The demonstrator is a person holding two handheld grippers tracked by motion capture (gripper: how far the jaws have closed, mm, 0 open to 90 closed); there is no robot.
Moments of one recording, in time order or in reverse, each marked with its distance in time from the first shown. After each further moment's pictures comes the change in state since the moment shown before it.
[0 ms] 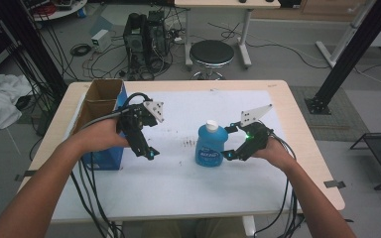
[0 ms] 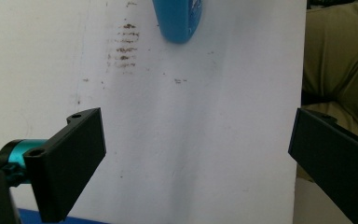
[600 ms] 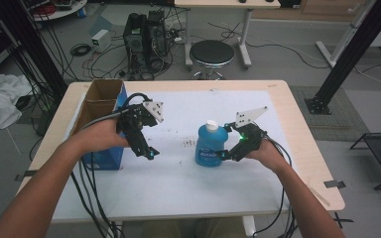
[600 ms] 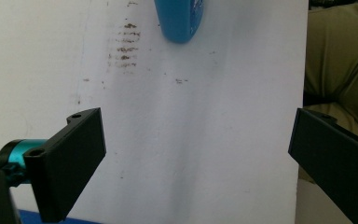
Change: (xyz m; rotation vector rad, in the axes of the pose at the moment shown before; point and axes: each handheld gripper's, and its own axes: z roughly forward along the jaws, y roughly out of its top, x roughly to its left) left arm 0.002 -0.002 0.001 0.008 -0.001 0.003; right arm 0.000 -0.001 0.017 -0.058 -0.011 0.000
